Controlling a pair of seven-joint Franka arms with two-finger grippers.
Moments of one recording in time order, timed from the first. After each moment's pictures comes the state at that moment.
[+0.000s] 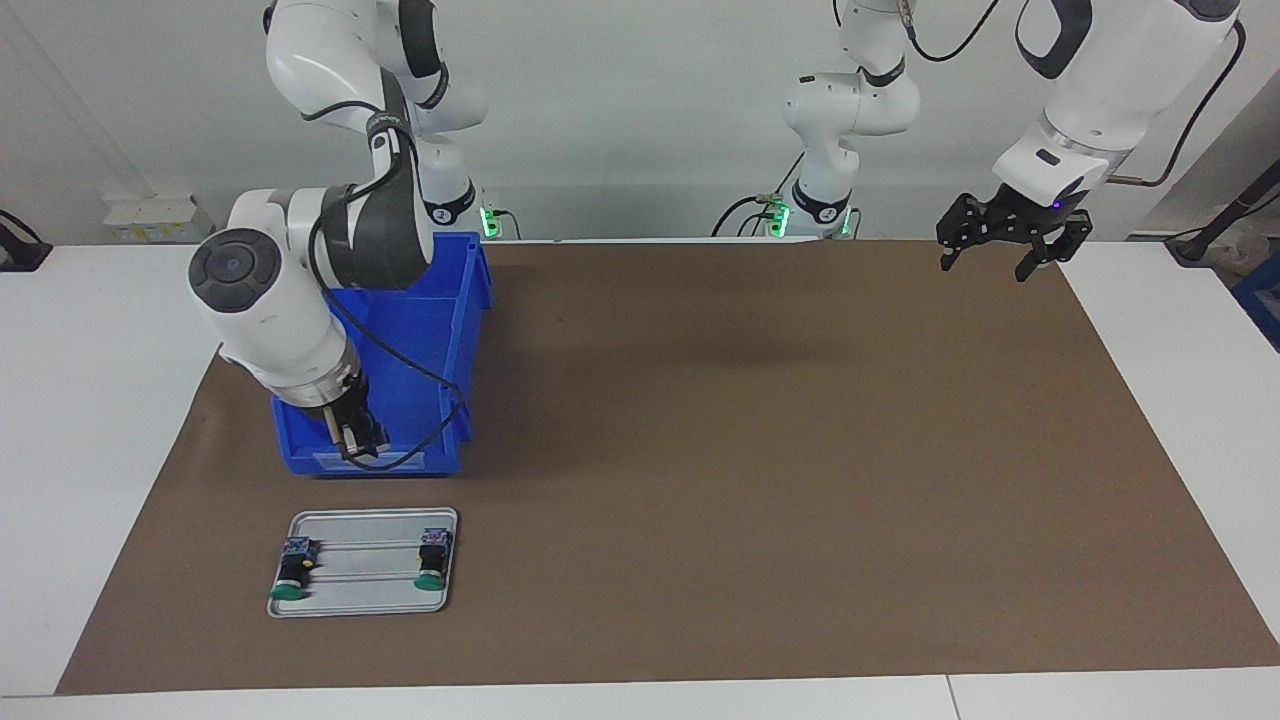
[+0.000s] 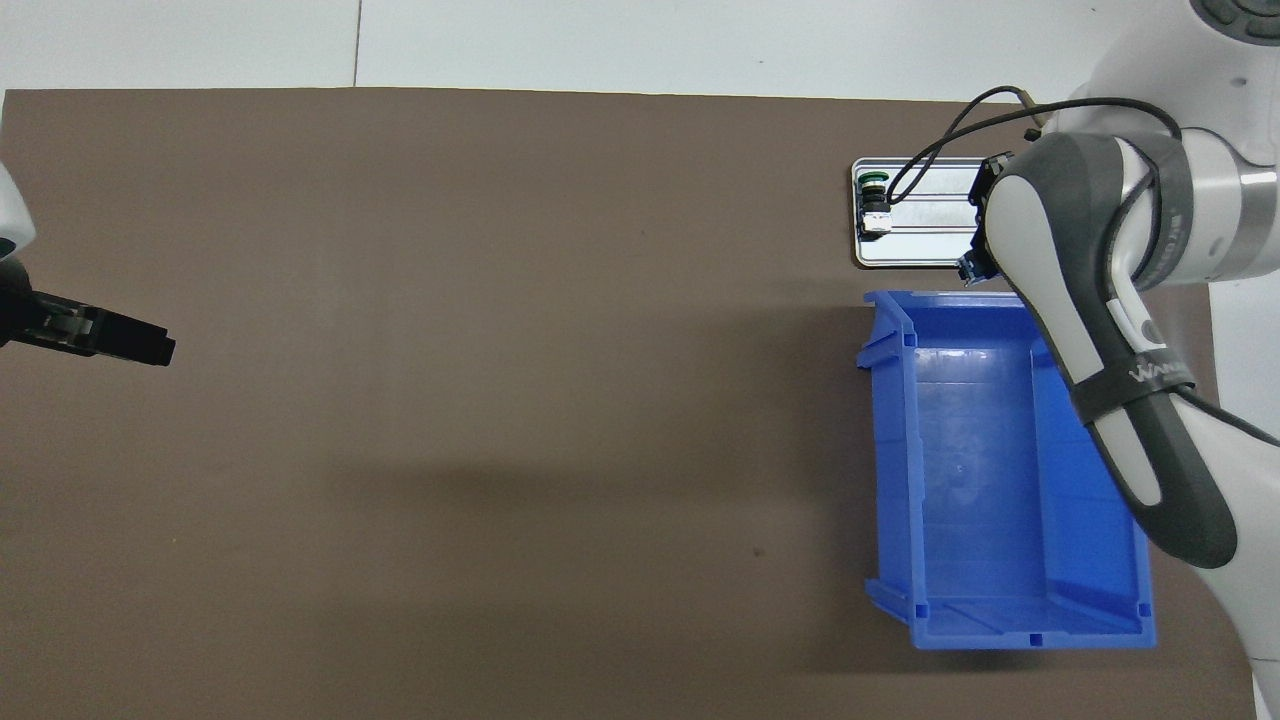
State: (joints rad) left arm -0.12 -0.04 0.06 -1.64 -0.02 1.58 0.21; right arm 0.15 0.45 -0.11 -1.37 -0.01 1.68 1.34
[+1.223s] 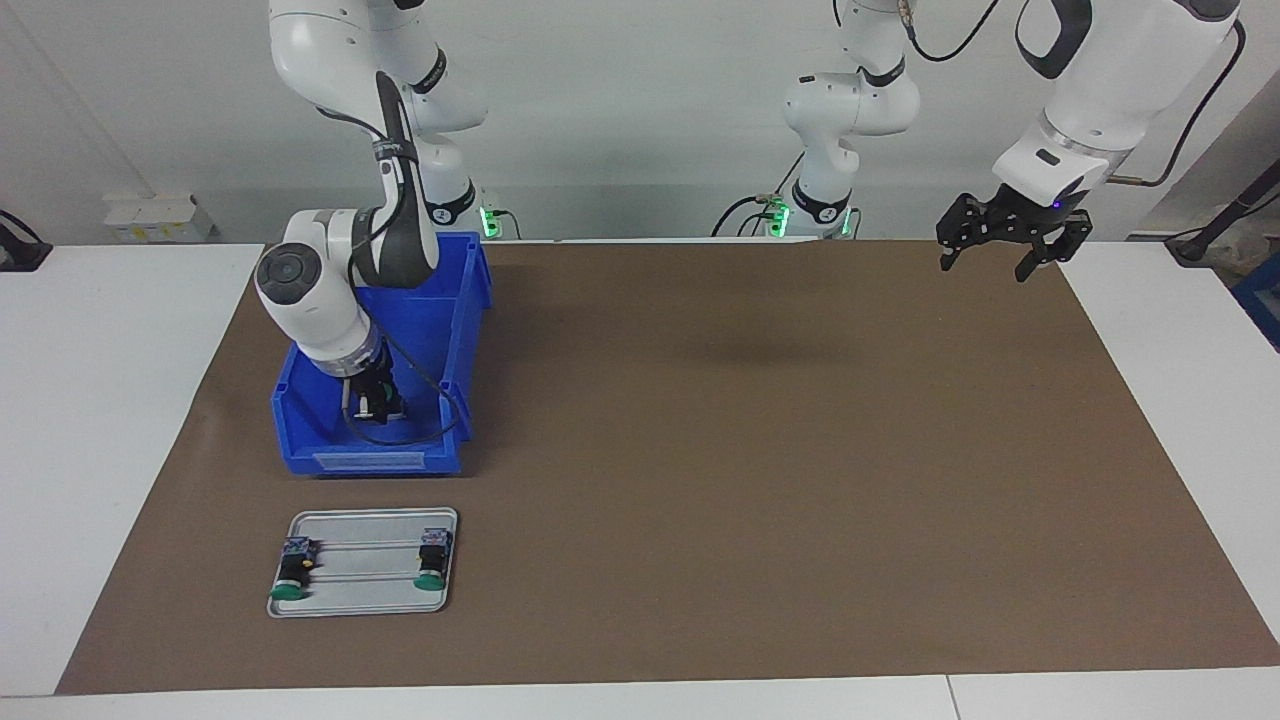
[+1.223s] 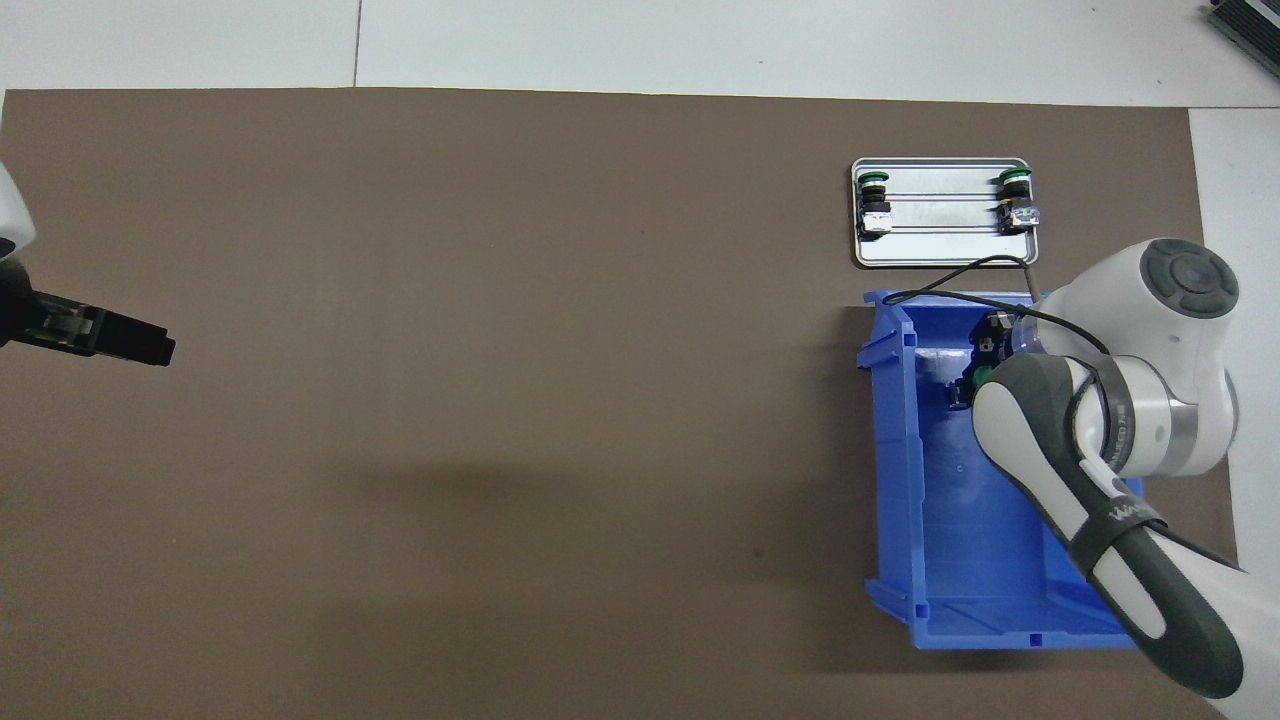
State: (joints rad) left arm -0.12 -0.04 0.06 -1.64 -0.02 1.58 0.21; right arm 0.11 0.18 -0.11 -2.09 -0.01 2.15 1.53
